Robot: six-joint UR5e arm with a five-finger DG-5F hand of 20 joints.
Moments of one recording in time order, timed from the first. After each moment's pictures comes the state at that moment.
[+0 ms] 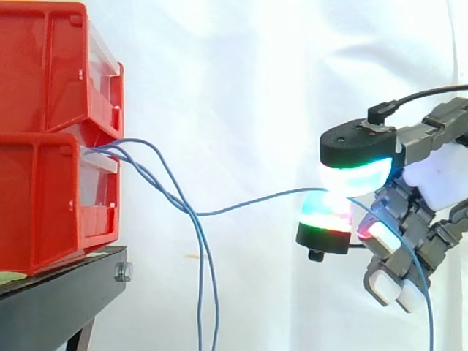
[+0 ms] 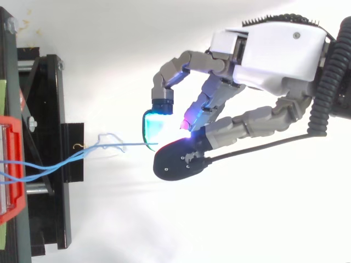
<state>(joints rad) 0.16 -2.24 -0.99 -3.51 -1.19 0.03</state>
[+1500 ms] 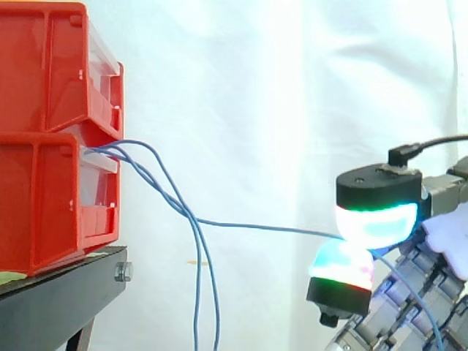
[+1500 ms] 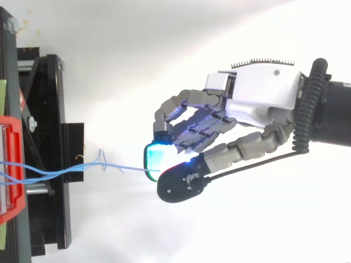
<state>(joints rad) 0.18 -2.25 -1.13 -3.37 -1.26 0.23</state>
